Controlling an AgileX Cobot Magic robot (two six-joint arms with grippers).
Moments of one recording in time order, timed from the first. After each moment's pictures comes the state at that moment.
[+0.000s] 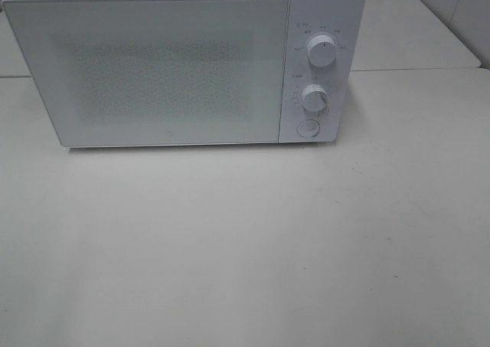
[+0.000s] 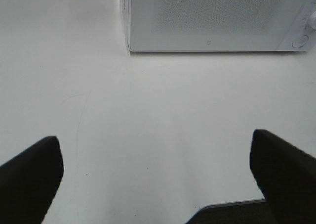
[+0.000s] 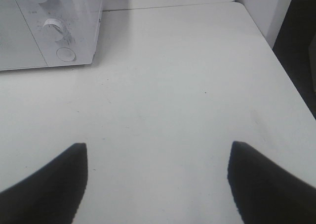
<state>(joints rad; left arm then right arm) -0.05 0.00 -0.51 -0.13 1.07 0.03 -0.11 0.00 -0.50 0.05 1.00 -0.01</state>
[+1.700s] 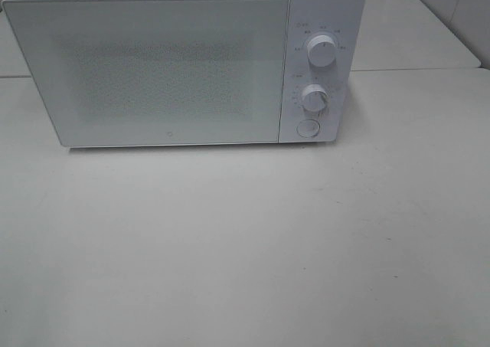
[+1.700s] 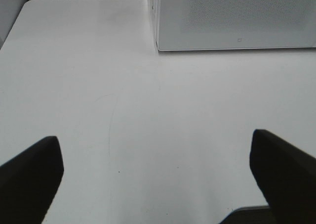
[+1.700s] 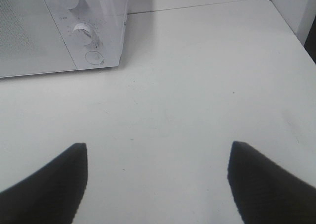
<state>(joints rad) -0.05 0.00 -0.51 -0.03 1.07 0.03 -0.11 0.00 -0.50 0.14 1.00 -0.01</state>
